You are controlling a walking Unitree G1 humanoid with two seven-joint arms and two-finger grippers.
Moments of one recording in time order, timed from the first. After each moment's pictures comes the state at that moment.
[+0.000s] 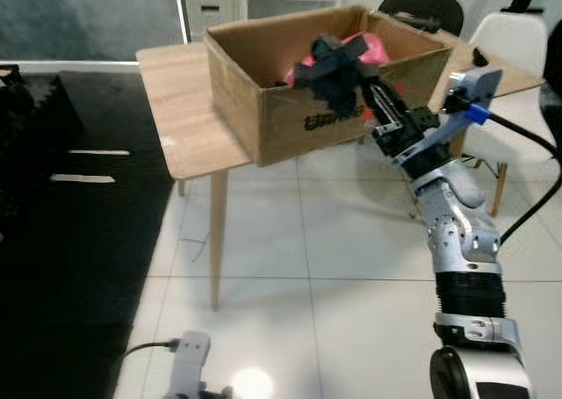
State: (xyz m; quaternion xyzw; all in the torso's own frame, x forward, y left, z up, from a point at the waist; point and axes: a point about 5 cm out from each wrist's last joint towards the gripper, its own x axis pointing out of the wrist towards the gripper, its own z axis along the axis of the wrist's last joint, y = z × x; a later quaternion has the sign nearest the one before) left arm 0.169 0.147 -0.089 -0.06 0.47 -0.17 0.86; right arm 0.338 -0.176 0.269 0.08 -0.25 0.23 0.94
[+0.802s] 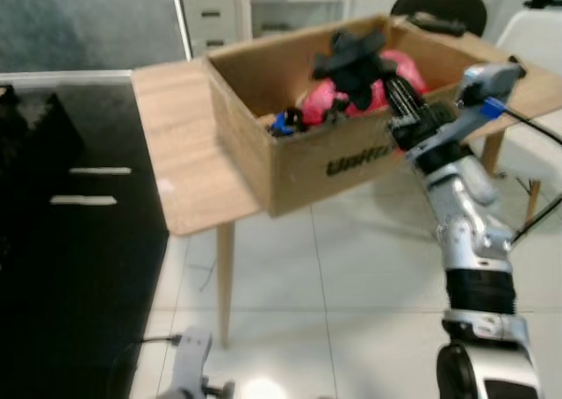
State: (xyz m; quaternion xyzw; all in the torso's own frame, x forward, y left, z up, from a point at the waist) left arm 0.173 0.147 -0.087 -0.06 0.46 -0.17 0.87; right arm 0.339 -0.198 0.278 0.07 -0.27 0.17 0.95
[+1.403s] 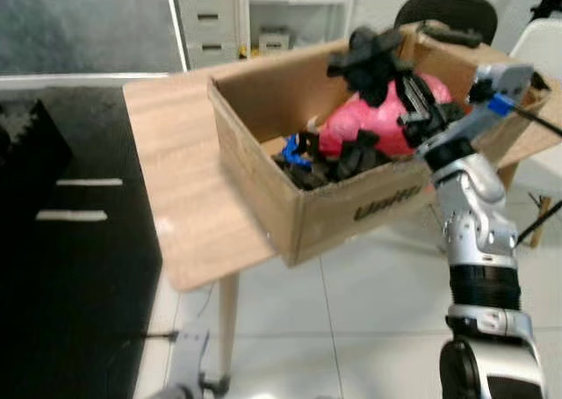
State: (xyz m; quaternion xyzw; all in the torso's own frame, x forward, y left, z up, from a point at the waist) left arm 0.179 0.151 -0.085 -0.05 0.46 -0.14 0.88; right arm 0.345 -0.201 0.269 0.07 -0.24 0.15 0.96
